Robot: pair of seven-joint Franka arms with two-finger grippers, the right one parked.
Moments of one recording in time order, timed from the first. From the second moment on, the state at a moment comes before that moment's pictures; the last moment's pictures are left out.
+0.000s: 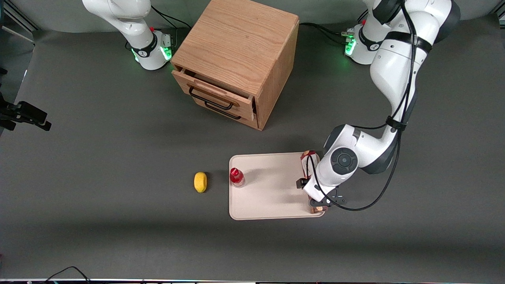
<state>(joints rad) -0.20 0.77 -0.27 -1.45 0.19 2.26 -0.59</state>
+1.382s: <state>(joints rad) 0.13 -0.03 -0.10 -1.68 0.01 1.68 -0.06</state>
